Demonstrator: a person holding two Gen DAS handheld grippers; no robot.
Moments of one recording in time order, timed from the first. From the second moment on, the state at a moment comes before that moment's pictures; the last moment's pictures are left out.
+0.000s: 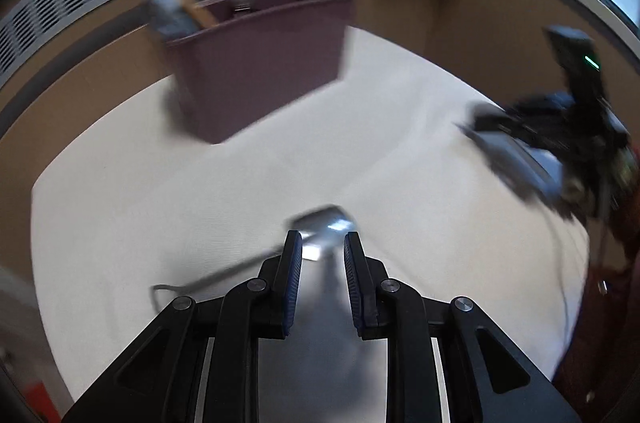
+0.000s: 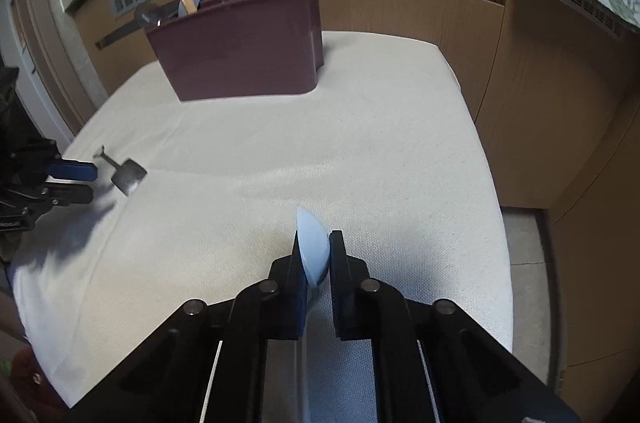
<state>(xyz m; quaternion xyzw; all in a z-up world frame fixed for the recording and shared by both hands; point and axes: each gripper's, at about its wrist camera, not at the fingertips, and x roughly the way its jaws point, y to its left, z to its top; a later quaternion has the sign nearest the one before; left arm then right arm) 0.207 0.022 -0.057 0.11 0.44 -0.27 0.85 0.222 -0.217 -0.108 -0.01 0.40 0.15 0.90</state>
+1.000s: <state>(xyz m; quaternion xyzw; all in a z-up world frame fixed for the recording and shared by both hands) 0.174 0.023 -0.069 -0.02 0.55 -0.23 0.80 0.200 -0.225 -0.093 0.02 0.38 0.16 0.91</state>
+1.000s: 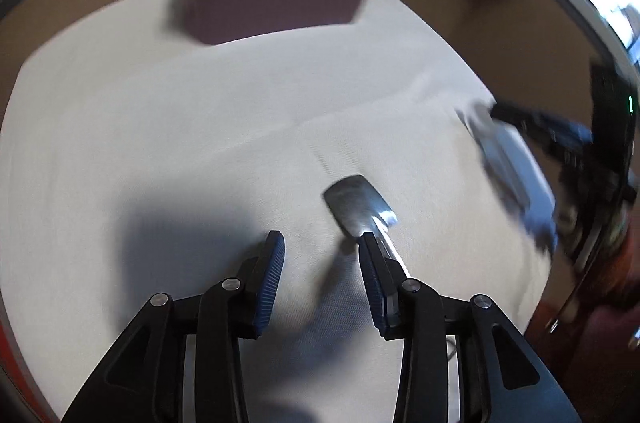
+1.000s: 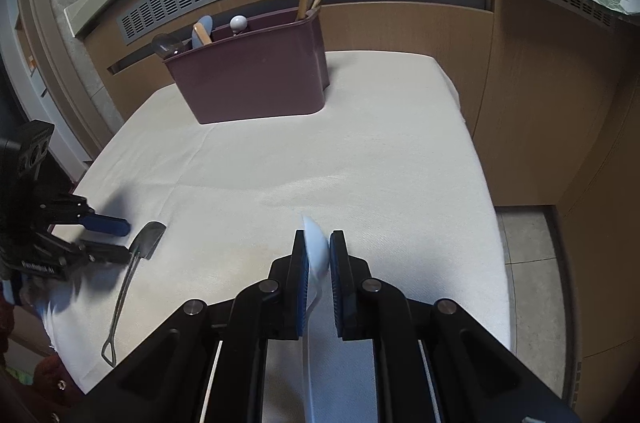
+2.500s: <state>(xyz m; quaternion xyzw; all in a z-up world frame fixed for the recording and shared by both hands) 0.141 -0.050 -0.079 -0.04 0.50 -0.05 0.87 0.208 -0.213 -0.105 -0.02 0.37 0.16 0.92</state>
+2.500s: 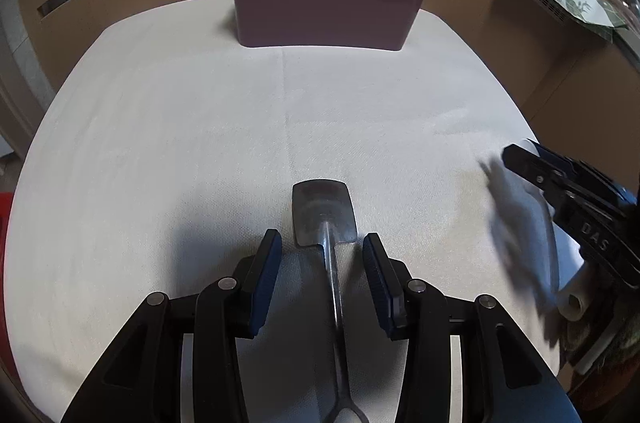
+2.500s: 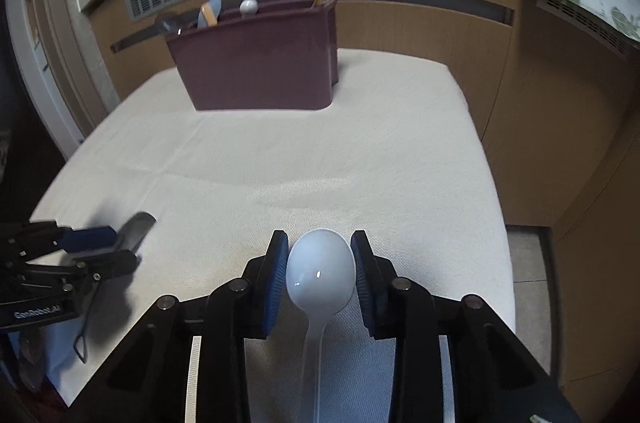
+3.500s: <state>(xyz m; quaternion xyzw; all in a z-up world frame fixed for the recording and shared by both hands) 0.130 -0.014 -0.018 -0.07 0.34 -0.09 0.93 0.184 -0.216 -0.066 0.04 0.29 0.19 0.94</state>
